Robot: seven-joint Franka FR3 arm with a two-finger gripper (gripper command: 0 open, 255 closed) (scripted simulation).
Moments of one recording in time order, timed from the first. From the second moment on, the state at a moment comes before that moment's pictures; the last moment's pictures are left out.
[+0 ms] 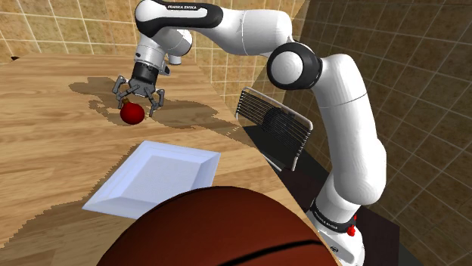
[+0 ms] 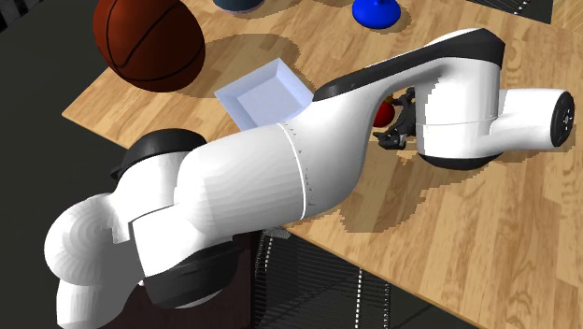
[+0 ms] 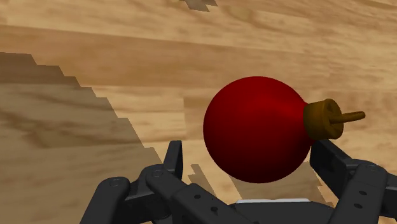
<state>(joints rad) 0.07 0.63 0.22 -1.14 0.50 1.62 0.67</state>
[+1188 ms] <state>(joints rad) 0.07 0.64 0.22 -1.04 0.49 1.54 0.72</state>
